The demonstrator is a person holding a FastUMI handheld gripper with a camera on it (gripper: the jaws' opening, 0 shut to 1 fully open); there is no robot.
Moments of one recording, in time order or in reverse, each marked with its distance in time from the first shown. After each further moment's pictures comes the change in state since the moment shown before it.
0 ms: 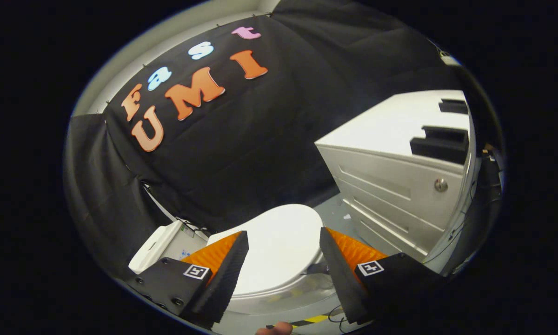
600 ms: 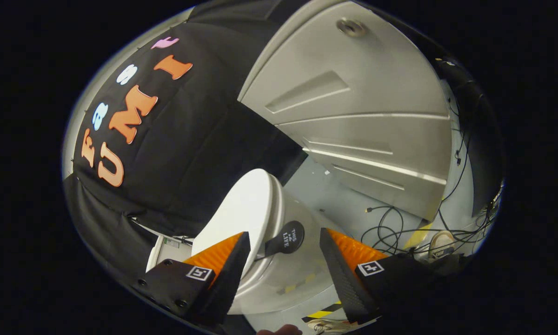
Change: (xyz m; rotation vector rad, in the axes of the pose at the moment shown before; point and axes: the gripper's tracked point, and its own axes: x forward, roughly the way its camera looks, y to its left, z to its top) arm 0.067 -0.073 -0.085 0.369 0.104 -0.005
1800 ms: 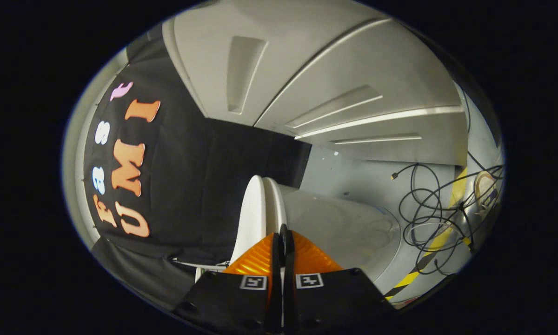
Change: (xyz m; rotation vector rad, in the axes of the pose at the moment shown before) arm 0.030 0.008 -0.001 0.346 -0.052 0.150
